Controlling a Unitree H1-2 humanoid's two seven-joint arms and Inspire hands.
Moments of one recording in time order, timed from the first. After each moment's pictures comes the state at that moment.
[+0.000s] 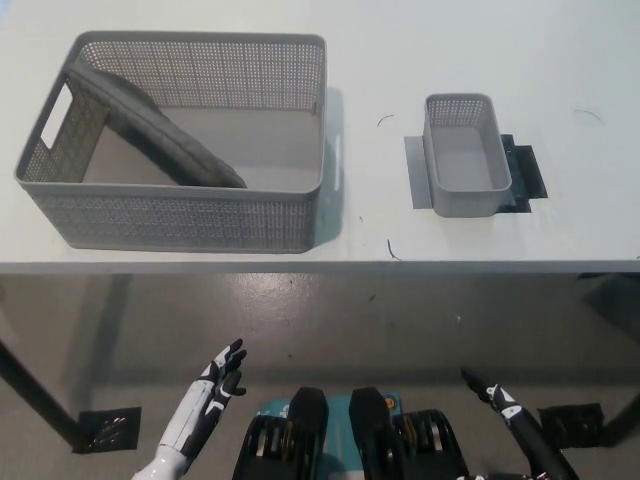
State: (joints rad) left_arm -0.13 0.16 -0.16 0.53 0.13 -0.44 0.00; right_arm 0.04 -0.26 0.22 0.15 -0.14 -0.26 0.15
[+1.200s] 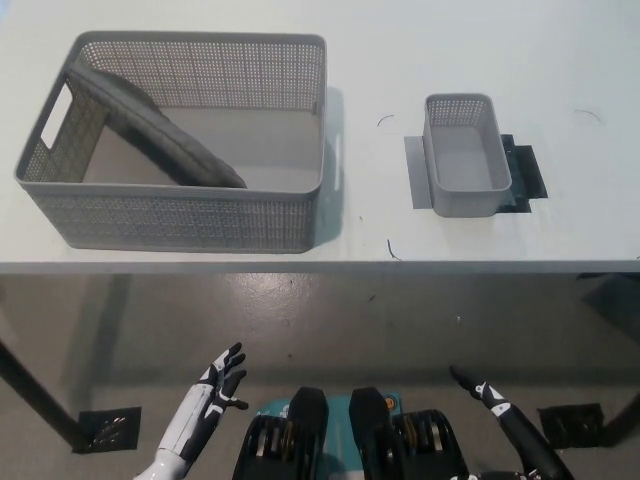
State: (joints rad) left_arm -0.12 0.16 -0.16 0.53 0.13 -0.44 0.00; right_arm 0.03 -0.25 0.22 0.15 -0.19 -0.25 0.17
